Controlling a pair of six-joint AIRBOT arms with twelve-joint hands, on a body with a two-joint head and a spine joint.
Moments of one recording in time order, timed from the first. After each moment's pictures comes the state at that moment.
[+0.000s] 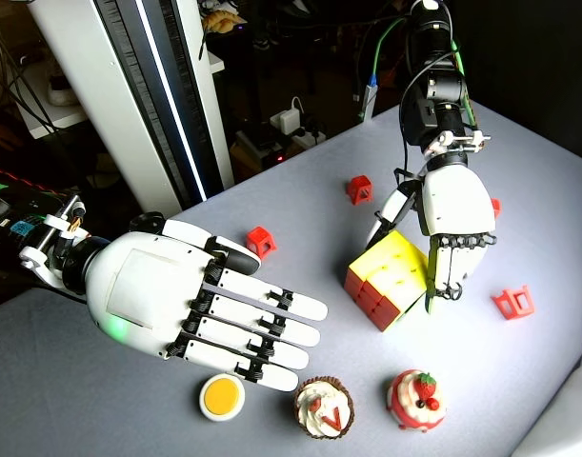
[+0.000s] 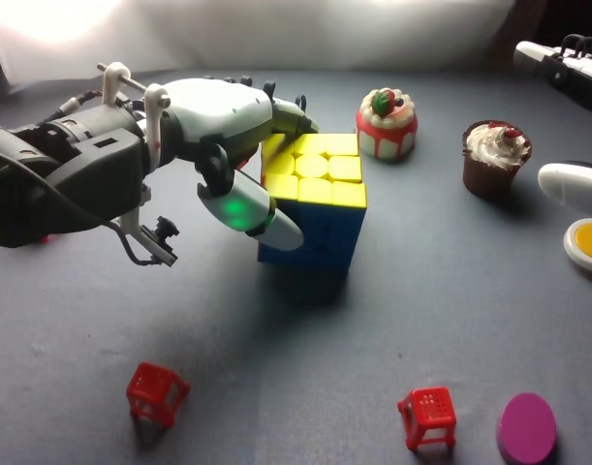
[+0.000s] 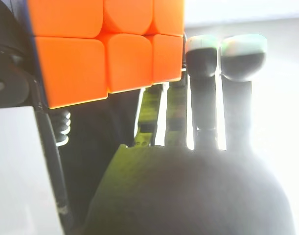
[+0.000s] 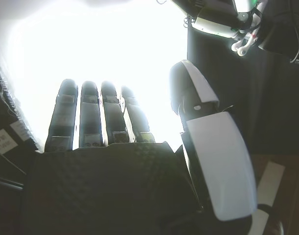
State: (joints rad) left arm 0.55 -1.27 1.38 -0.10 -0.26 0.87; right arm -0.96 -0.82 0.97 0.21 0.87 -0.62
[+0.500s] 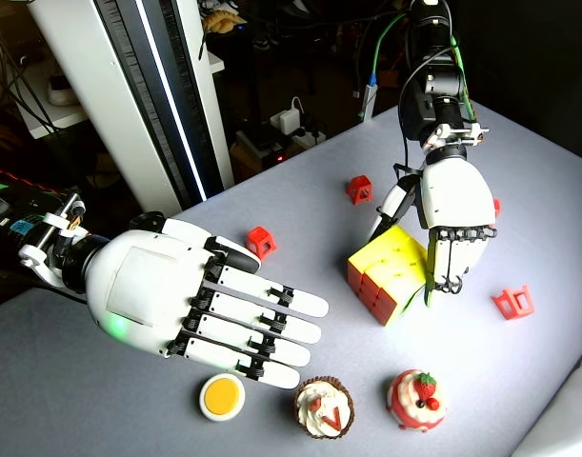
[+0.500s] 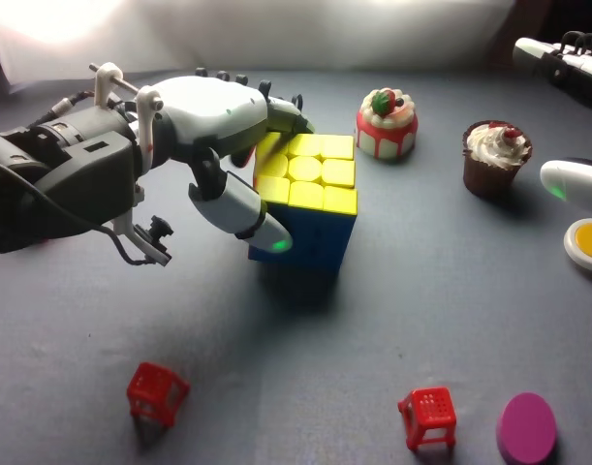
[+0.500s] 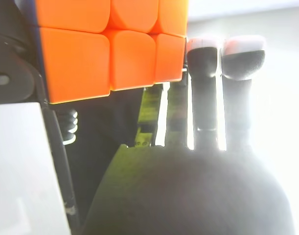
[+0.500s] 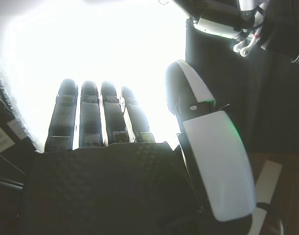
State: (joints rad) left arm 0.57 -1.25 1.37 -0.09 -0.29 0.88; right arm -0.96 -0.82 0.97 0.20 0.88 -0.62
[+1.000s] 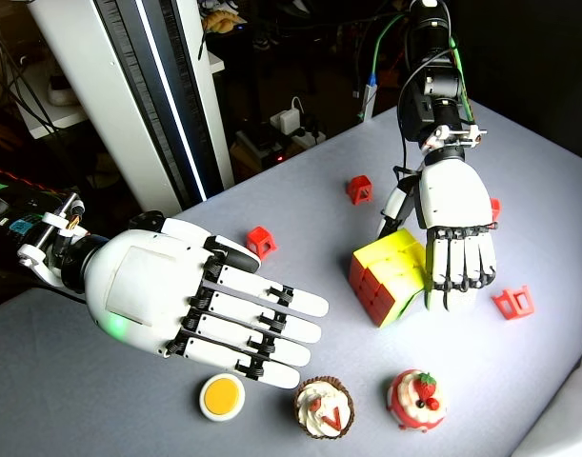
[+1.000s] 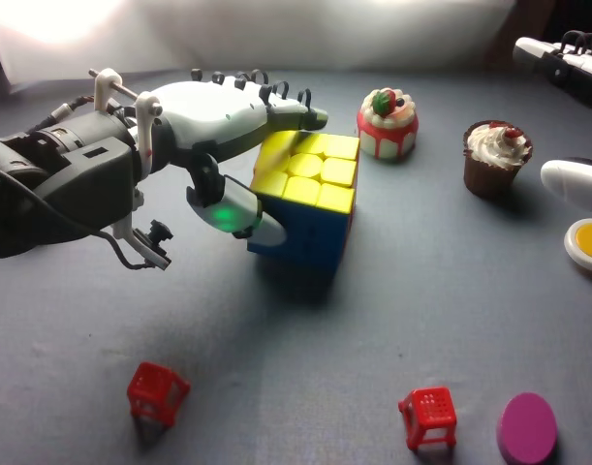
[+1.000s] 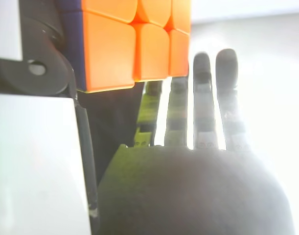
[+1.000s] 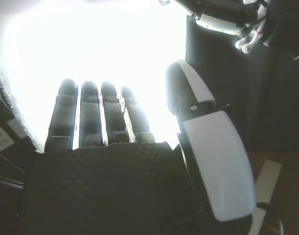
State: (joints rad) left arm 0.57 -1.25 1.36 -0.09 -0.30 0.87; right arm -0.96 -0.82 0.97 0.20 0.89 -0.62
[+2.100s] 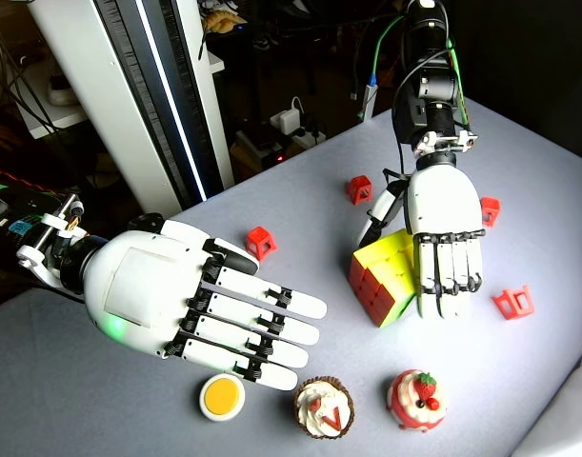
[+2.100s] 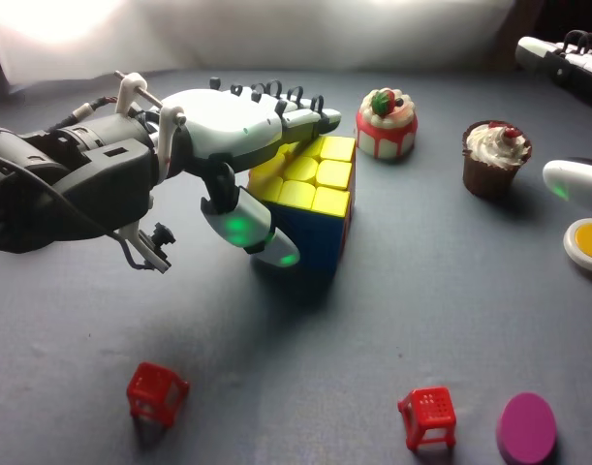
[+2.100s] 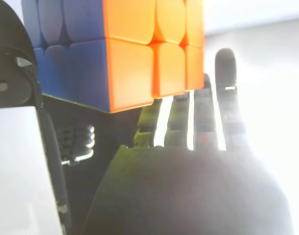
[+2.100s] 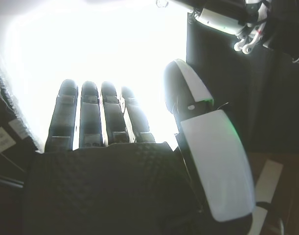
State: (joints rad) left arm 0.55 -1.28 1.37 -0.09 -0.22 0.97; right arm -0.97 -0.82 0.97 0.21 0.89 -0.62
